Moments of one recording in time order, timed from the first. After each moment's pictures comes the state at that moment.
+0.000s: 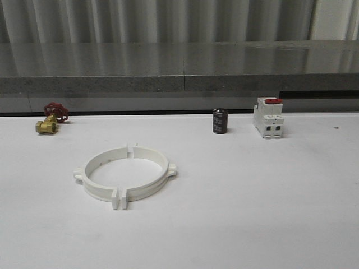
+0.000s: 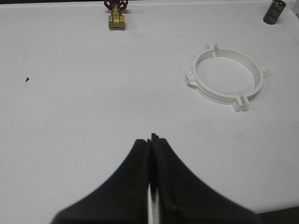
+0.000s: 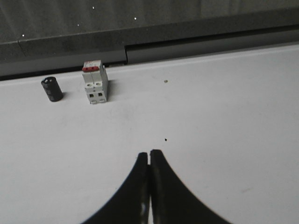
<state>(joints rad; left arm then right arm) -0.18 0.30 -0.54 -0.01 0.91 -0.05 -0.03 0.17 -0.22 -0.01 0.39 0.14</state>
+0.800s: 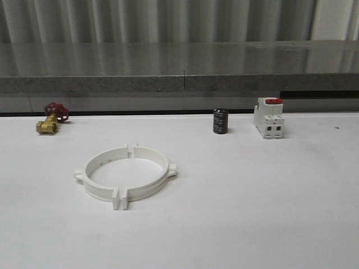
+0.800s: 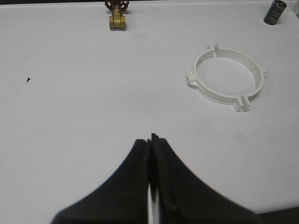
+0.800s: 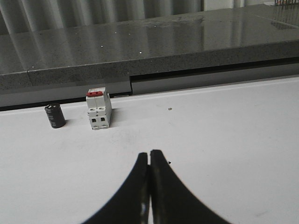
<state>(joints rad) -0.18 0.30 -0.54 -0.01 0.91 -0.05 -0.03 -0.01 0.03 -0.01 0.13 0.14</state>
